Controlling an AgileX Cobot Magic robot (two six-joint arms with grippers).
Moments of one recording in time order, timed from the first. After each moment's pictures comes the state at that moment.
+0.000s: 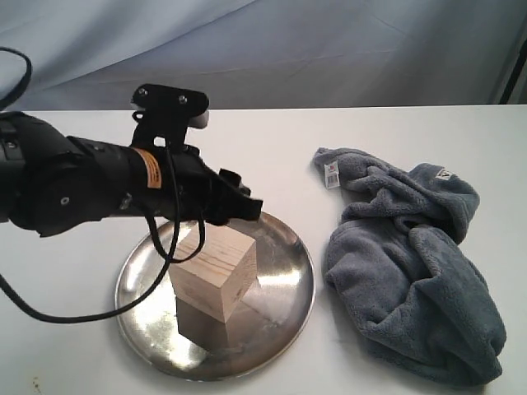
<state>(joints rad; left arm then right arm) -0.68 1.61 -0.90 0.11 0.17 -0.33 -0.08 0.01 0.00 0.38 0.01 0.09</state>
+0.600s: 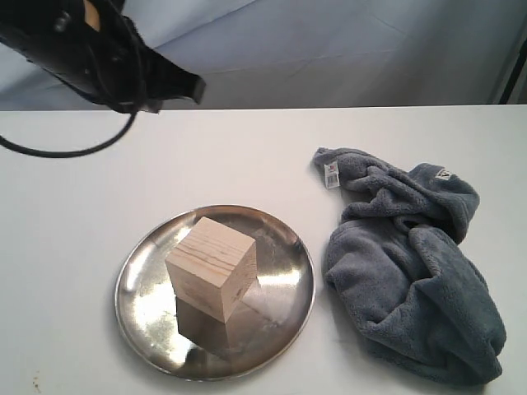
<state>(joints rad) -0.52 1.59 -1.38 0.16 0.85 -0.25 -0.08 0.01 0.00 0.38 0.01 0.09</state>
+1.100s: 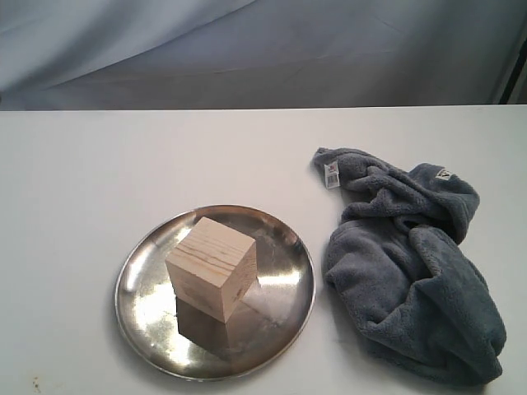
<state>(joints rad) 0.01 1.58 -1.39 0.16 1.21 -0.20 -0.08 0.01 0.00 0.38 0.01 0.09</state>
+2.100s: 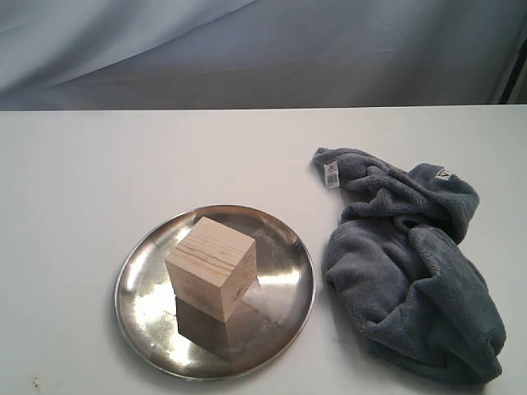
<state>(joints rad) 0.09 0.37 -0.69 -0.14 0.79 0.14 -0.08 0.01 0.00 0.38 0.01 0.09</state>
